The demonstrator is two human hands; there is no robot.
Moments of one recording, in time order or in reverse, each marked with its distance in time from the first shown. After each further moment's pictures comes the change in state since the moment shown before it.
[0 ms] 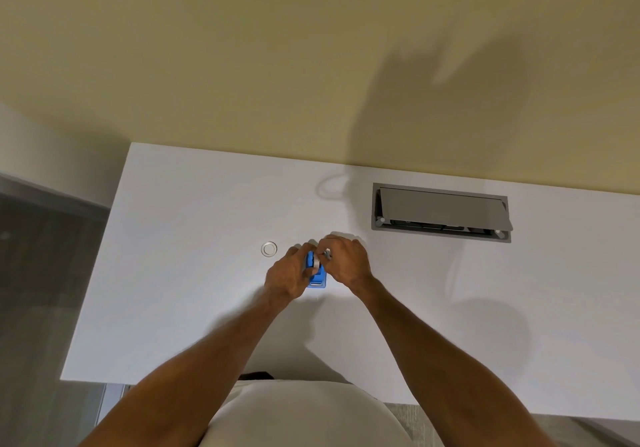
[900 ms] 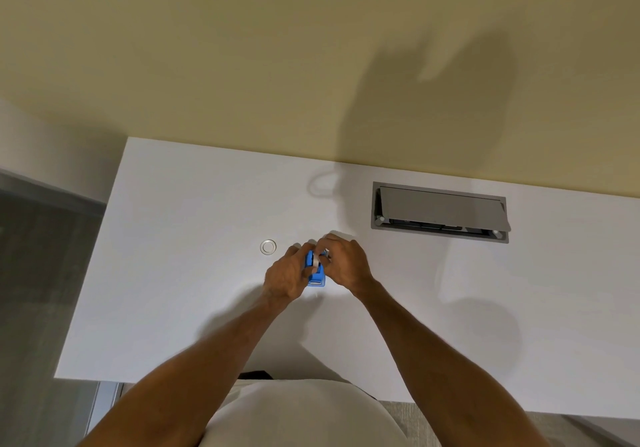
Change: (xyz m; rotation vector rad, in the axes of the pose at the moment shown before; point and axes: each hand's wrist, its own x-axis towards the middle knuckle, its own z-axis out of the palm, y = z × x) left_hand -0.003 -0.005 0.006 -0.018 0.036 0.041; right_hand -0.006 0.003 0.005 0.106 0.006 -0.057
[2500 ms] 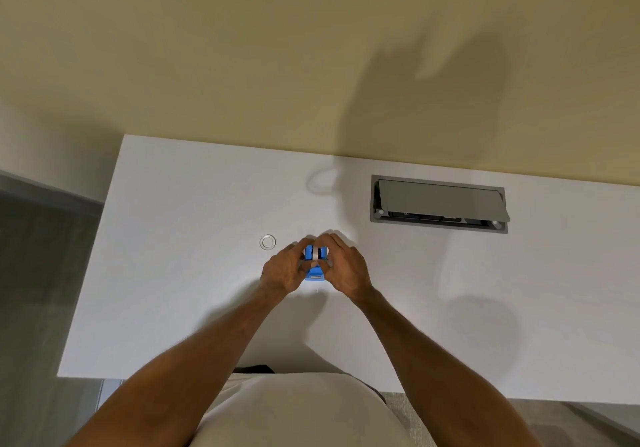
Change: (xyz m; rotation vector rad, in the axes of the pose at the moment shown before) left_hand 0.002 -0.005 -0.002 -0.046 -0.016 -0.001; right_hand -0.022 -0.002 0.018 0.125 0.014 0.100
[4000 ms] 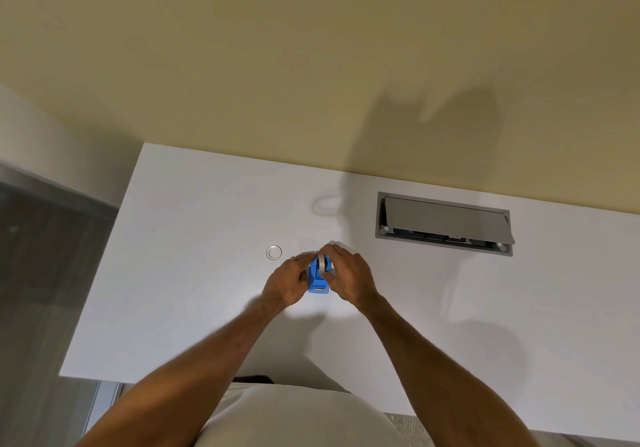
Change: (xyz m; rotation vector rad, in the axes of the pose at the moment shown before) left_hand -0.013 0.000 -0.009 -0.147 0.034 0.041; right_hand 0.008 -0.003 -0.012 -0.183 0.038 -0.160
